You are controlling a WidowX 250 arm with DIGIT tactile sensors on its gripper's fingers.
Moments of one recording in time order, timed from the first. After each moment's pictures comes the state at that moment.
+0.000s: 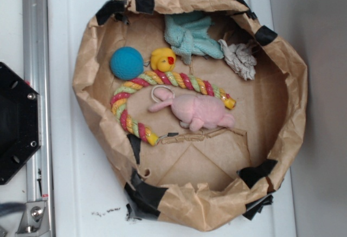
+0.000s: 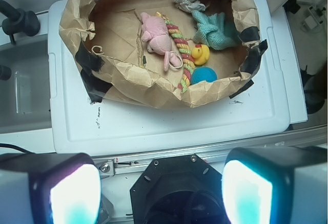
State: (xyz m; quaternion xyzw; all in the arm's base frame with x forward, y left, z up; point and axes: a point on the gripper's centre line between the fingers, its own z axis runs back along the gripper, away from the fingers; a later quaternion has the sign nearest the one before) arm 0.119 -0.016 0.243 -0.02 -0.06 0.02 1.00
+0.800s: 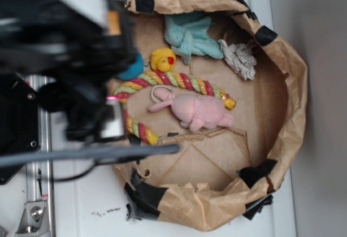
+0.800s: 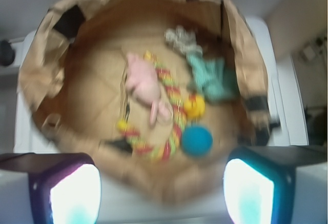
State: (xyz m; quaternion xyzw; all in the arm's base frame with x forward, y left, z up) arm 0.212 0.007 0.189 0.01 -0.11 -0.01 0.99
